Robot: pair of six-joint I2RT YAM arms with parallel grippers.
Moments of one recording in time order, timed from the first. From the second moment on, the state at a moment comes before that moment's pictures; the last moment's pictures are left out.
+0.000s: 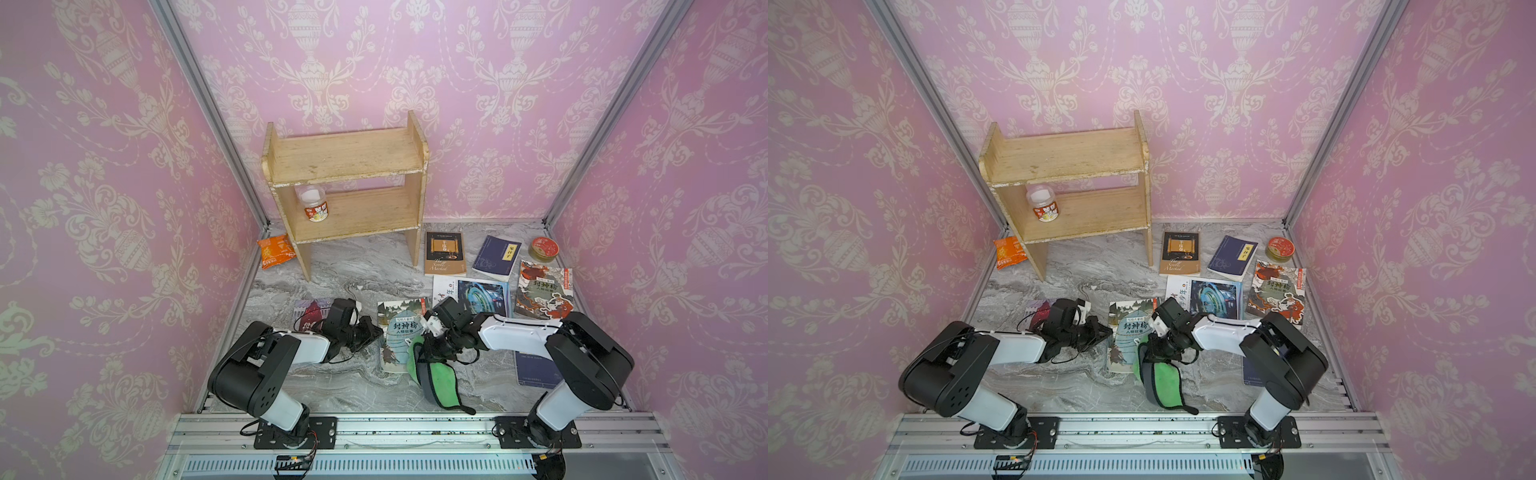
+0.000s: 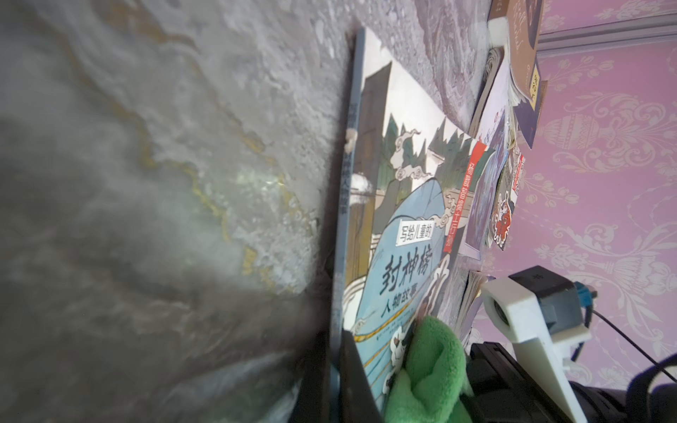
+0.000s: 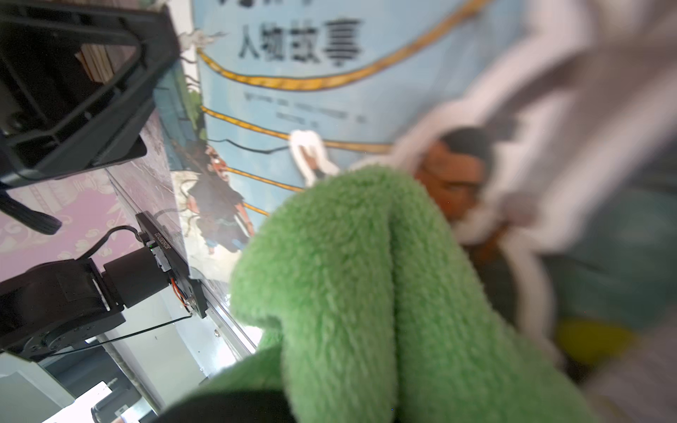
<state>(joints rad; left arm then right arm) -0.40 1.56 0.42 0.35 0.51 -1.02 0.65 1.59 0.70 -0.29 -0.54 0.73</state>
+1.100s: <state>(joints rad) -0.40 1.54 0.38 0.40 0.52 -1.04 0.59 1.80 1.00 -0.38 -0.40 0.64</state>
